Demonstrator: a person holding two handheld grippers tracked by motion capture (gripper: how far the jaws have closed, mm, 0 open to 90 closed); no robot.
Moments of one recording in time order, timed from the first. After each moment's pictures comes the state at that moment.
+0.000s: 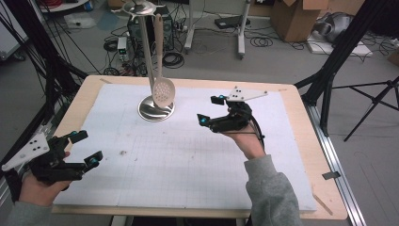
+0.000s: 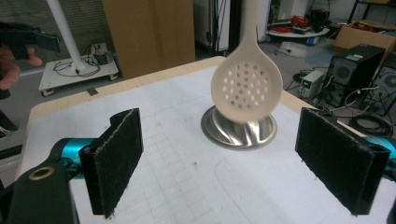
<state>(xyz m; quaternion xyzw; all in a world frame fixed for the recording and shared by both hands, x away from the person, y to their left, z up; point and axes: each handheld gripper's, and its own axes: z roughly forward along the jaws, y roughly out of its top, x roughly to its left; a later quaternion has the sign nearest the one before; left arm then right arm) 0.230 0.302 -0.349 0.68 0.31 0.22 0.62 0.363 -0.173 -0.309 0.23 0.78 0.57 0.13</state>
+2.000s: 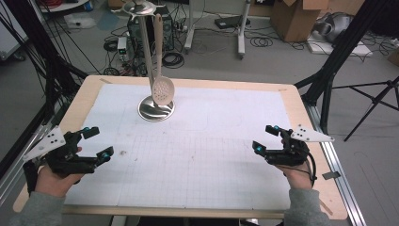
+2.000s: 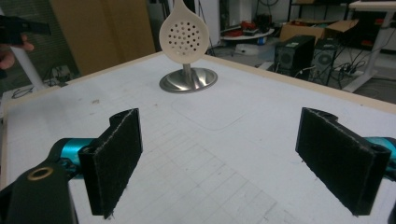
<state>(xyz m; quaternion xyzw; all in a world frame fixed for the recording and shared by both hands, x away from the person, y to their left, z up) 0.252 0.286 -0.359 0.69 0.31 0.21 0.62 0.288 -0.318 -0.365 0.32 0.72 0.59 0.18</state>
